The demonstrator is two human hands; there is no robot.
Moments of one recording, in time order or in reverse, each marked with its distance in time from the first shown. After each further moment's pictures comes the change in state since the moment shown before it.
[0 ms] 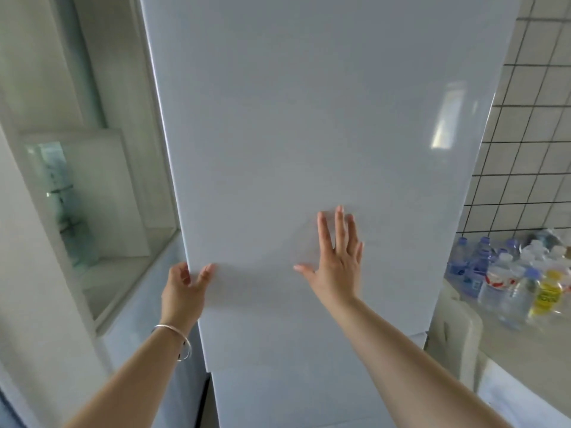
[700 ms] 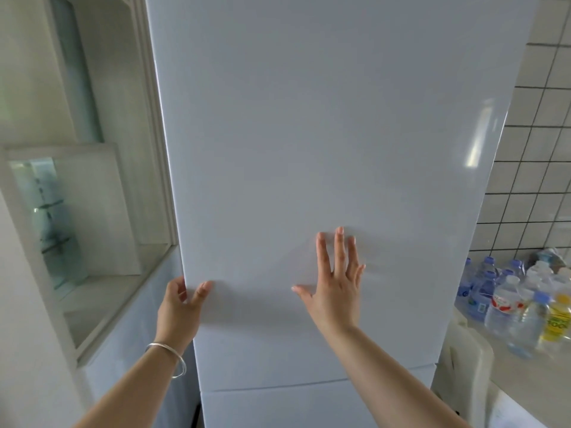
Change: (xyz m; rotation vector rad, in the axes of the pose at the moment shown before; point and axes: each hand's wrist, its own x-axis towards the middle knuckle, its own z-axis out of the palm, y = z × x) left_hand 0.027 -0.007 0.015 -0.045 -0.004 0.039; right_hand 0.012 0.002 0.024 -0.034 0.100 -0.004
